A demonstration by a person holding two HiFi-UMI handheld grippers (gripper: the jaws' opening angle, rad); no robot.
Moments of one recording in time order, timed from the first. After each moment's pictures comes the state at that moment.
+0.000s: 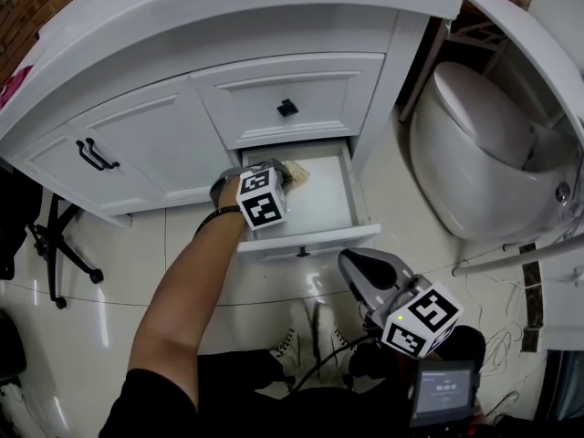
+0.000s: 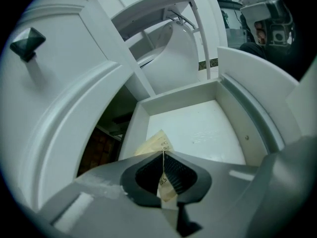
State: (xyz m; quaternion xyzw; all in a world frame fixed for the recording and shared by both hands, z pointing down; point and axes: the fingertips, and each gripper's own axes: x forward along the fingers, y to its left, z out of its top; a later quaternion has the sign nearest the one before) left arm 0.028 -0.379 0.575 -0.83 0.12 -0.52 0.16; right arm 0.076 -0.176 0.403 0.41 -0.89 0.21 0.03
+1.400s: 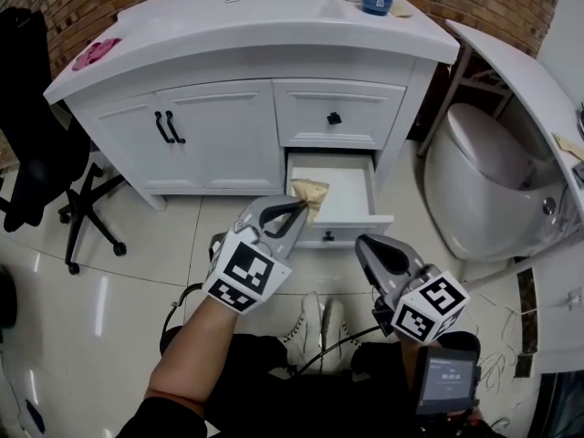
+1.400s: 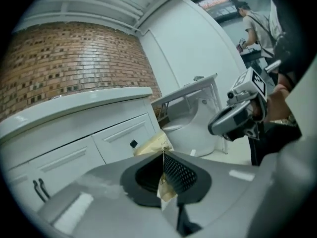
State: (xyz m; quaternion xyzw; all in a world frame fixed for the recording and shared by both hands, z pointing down) left arm -0.037 -0.175 0.324 -0.91 0.33 -0.21 0.12; right arm 0.042 -0.117 0.328 0.39 -0.91 0.13 0.01
